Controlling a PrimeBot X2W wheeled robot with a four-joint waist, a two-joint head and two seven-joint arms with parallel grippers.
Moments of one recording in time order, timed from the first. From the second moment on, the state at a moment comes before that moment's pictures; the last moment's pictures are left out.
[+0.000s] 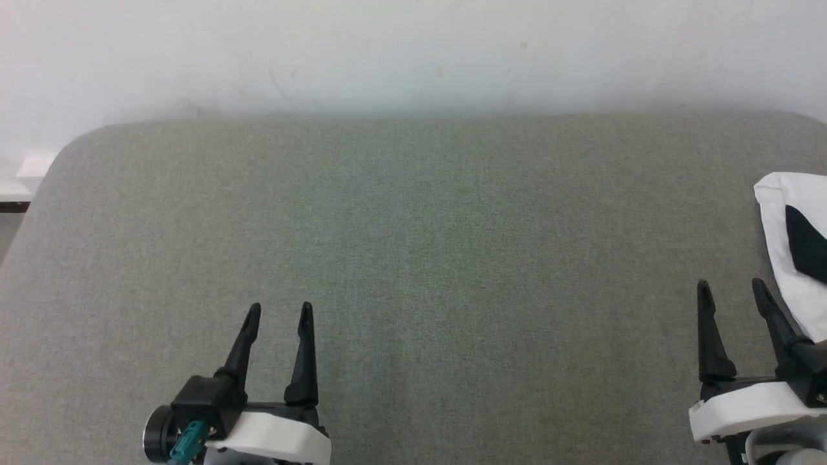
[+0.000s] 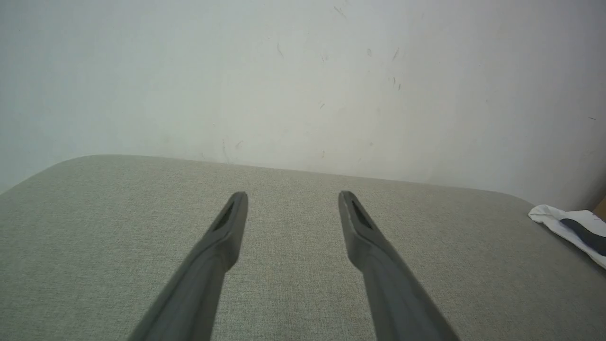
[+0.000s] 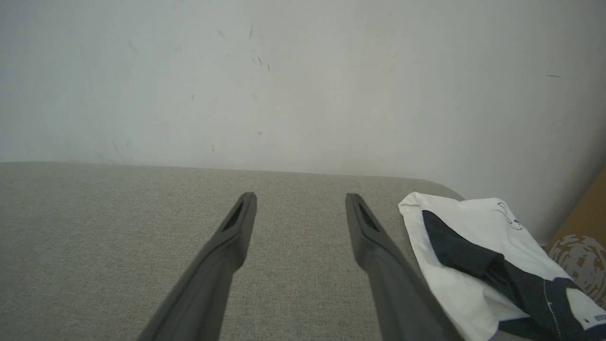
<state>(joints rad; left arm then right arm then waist) 0.05 0.10 -0.17 0.02 -0.25 0.07 -0.26 0.03 -0.05 -0.18 0.05 0.02 0.13 -0.21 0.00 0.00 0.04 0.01</state>
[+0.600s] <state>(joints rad) 0.04 0.10 -0.16 0.01 -0.24 0.07 -0.24 0.03 -0.06 -0.16 0.05 0.02 0.13 -0.19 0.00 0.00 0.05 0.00</state>
